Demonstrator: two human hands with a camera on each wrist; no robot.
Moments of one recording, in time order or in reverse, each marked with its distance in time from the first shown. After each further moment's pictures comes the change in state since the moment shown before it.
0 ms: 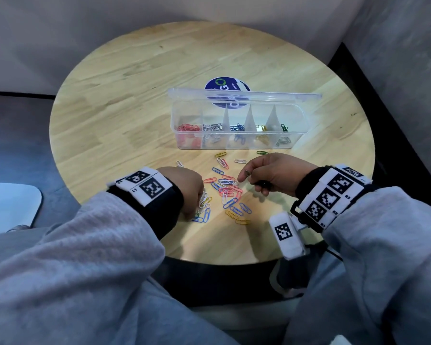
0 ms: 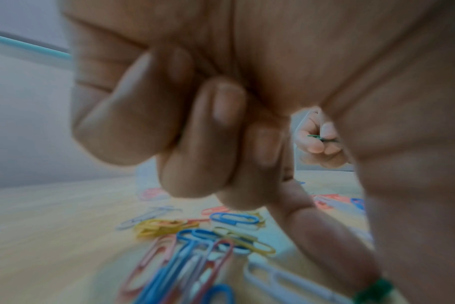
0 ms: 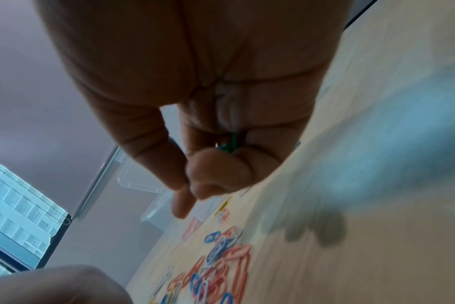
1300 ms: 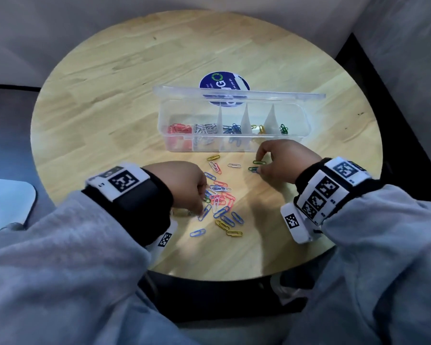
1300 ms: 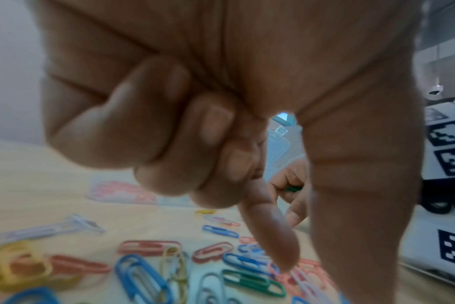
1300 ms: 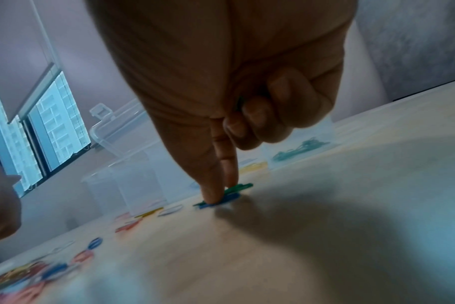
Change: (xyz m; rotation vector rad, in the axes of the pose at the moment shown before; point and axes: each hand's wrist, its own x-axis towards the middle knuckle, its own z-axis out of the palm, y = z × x) left_hand 0.014 0.005 -0.018 -0.231 0.086 0.044; right_hand 0.026 0.001 -0.039 -0.807 0.392 -0.017
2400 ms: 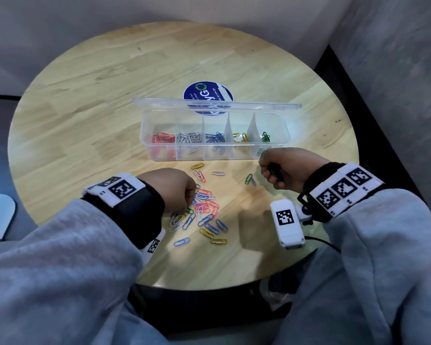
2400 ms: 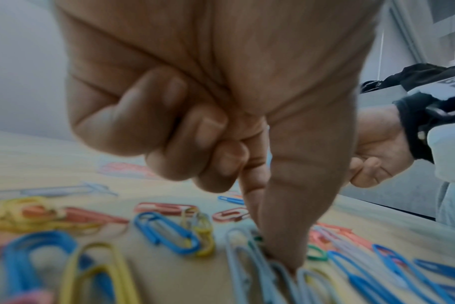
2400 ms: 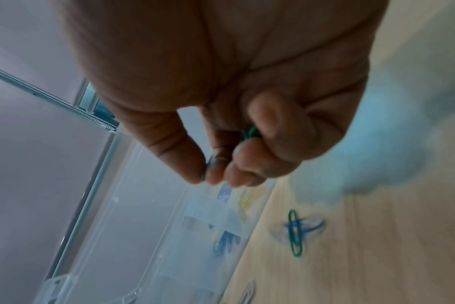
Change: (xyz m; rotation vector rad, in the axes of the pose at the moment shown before) left_hand 0.019 0.005 0.003 0.077 0.056 0.031; right_hand -0.013 0.021 -0.023 0.930 -0.269 0.293
